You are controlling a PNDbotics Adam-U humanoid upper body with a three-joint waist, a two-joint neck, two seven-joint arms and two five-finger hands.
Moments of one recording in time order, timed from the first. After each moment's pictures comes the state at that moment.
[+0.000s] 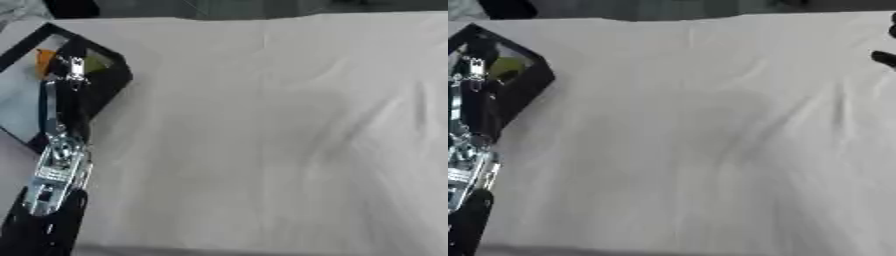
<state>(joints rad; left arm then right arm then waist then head) -0.42 0.21 0.03 -1.63 0.14 -0.06 0.39 -0.33 -0.50 -0.06 -1.96 -0.34 0.15 -0.23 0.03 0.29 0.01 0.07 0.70</state>
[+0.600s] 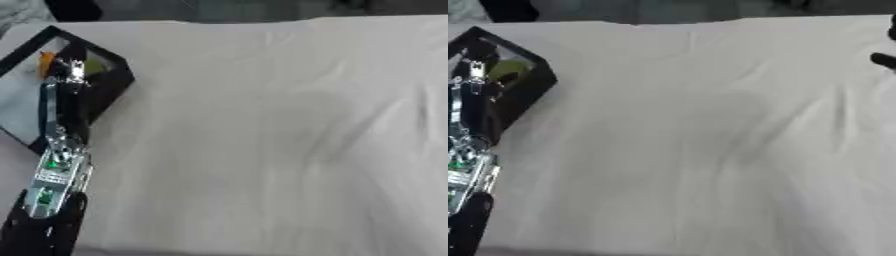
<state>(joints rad) -0.42 0.21 0.03 -1.63 0.14 -0.06 0.39 -0.33 -0.50 -0.06 -1.96 -0.34 0.15 -0.23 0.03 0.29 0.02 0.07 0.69</state>
